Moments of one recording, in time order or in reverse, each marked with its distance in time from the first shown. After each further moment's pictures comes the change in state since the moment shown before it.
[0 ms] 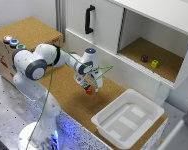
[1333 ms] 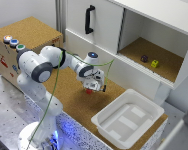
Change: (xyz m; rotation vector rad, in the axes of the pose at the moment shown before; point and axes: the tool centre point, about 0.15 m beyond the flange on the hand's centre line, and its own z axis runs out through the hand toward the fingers) arm -0.018 -0.011 0.022 0.121 -0.037 -0.675
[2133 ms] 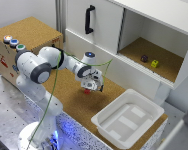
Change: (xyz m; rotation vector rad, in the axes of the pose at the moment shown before) arm -0.004 0.002 -0.011 -0.067 0.017 0.181
